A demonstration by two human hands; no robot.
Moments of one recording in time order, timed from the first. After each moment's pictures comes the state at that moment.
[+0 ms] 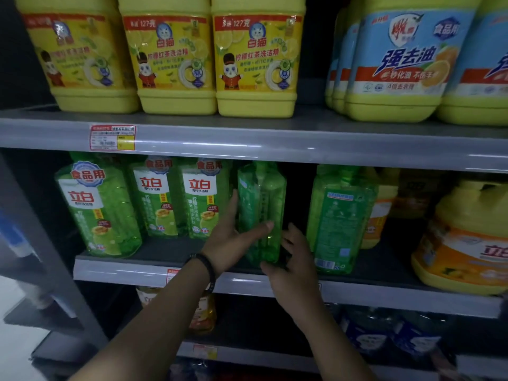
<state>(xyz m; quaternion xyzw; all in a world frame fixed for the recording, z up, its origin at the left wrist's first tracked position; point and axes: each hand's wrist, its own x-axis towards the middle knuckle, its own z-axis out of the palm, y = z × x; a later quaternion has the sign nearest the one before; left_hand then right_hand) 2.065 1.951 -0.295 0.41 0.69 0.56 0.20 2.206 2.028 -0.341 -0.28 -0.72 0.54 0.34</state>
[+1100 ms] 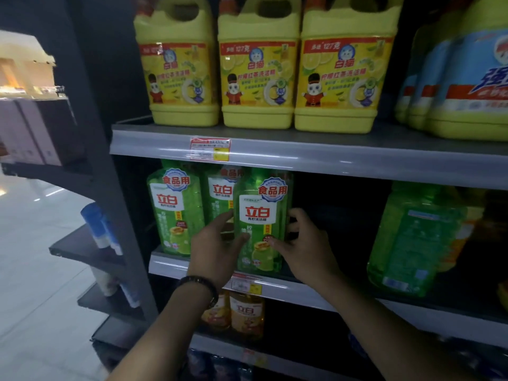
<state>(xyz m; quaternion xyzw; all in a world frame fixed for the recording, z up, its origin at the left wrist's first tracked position) 1.993 1.836 -0.296 0.30 0.81 0.50 -0.06 2.109 1.993 -0.290 -0.23 -0.83 0.41 0.28</state>
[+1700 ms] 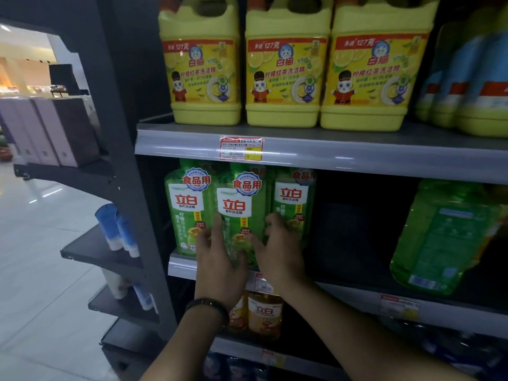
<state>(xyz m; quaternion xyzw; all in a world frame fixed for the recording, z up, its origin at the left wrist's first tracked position) 1.973 1.801 -0.339 0.29 0.81 0.48 -0.13 2.031 1.915 -0.310 -0.27 -0.84 0.34 0.32</state>
